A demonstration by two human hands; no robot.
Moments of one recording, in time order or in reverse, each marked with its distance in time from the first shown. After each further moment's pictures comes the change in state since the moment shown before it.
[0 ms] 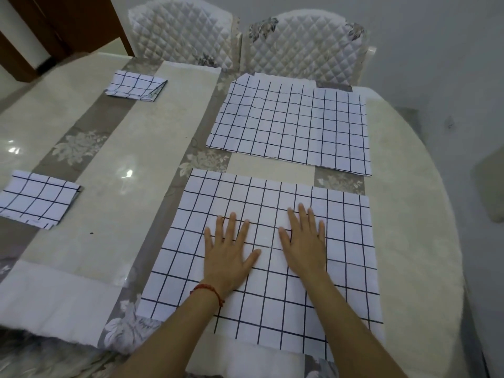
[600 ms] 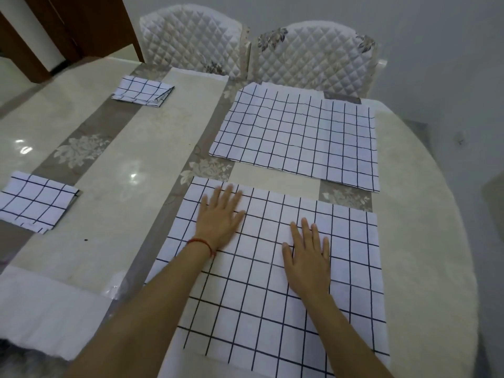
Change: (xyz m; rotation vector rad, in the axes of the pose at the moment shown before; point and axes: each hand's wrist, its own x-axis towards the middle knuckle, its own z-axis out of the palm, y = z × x) left_hand 0.104 -0.036 -0.022 0.005 0.012 0.040; right_hand 0.002 0.007 0.008 -0.006 0.022 -0.003
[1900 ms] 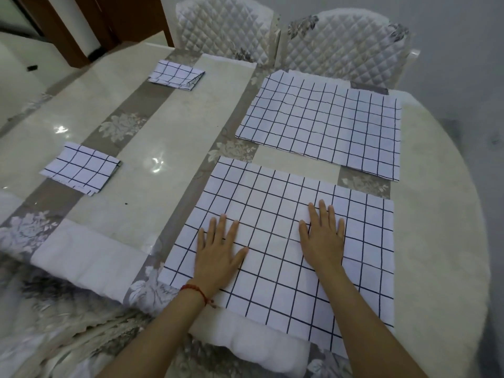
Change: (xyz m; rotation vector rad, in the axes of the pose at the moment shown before) left_hand -0.151 0.006 0.005 -0.066 -0.076 -0.180; right_hand -0.002 -0.002 -0.007 0.021 -0.009 -0.012
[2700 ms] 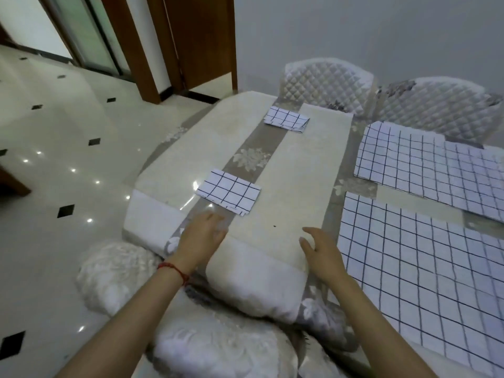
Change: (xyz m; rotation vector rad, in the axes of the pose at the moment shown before) left_hand -0.056 -0.350 -0.175 -0.248 0.270 -0.027; right_hand -0.074 -0.341 0.023 0.432 -0.142 -0.177
